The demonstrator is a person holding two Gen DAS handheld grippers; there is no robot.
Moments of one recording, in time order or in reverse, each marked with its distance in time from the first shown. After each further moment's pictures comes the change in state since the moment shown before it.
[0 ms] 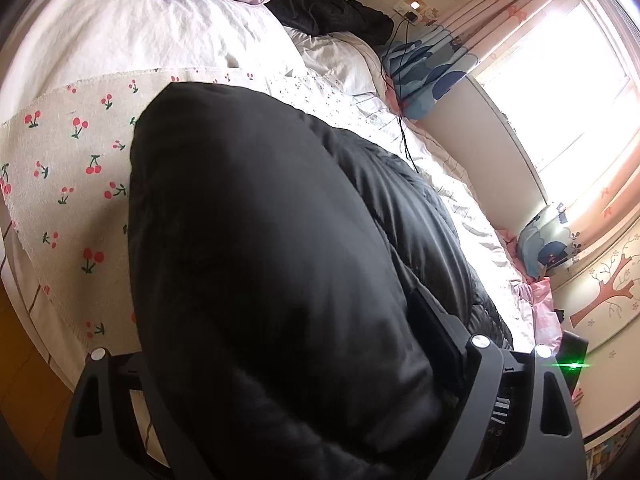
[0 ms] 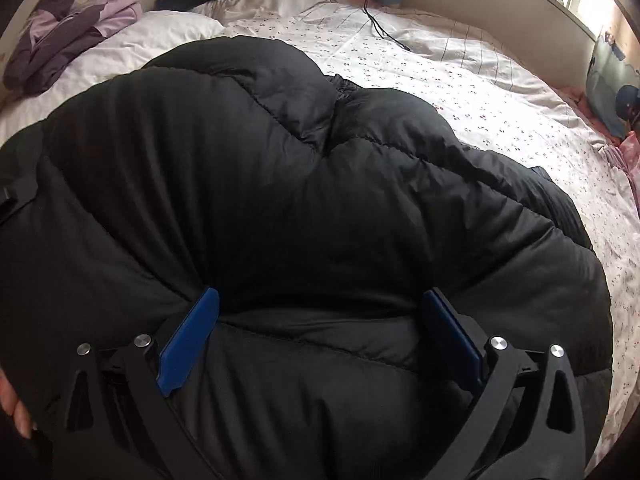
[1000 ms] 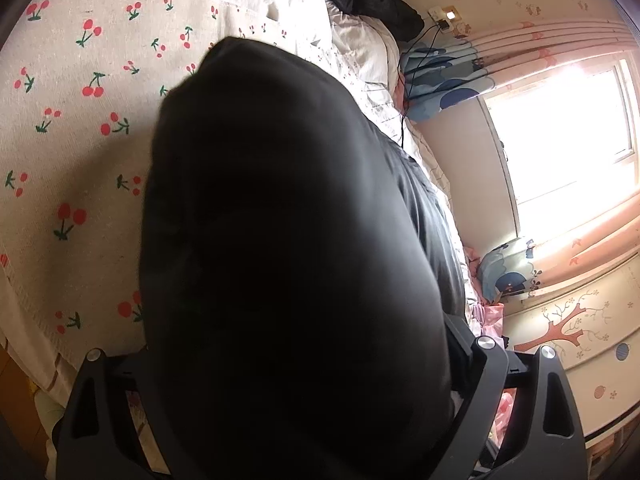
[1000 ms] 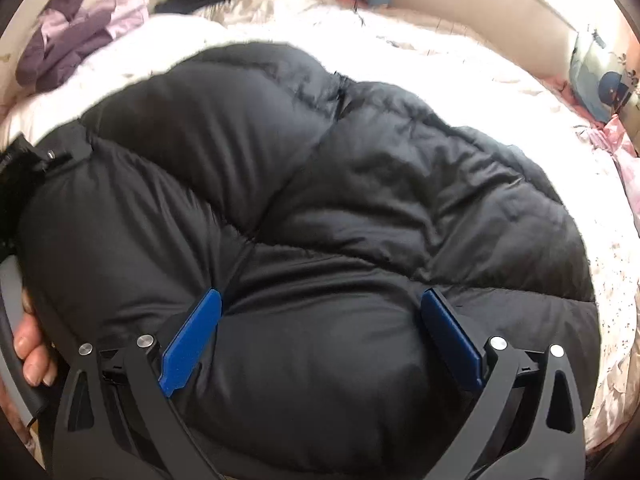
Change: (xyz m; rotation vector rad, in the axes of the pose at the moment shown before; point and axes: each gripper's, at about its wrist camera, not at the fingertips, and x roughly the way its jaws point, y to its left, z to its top) left arm 0.033 0.041 0.006 -0.225 0.104 -0.159; right arm -0.063 0.007 -0.042 0.045 -0.052 -0.030
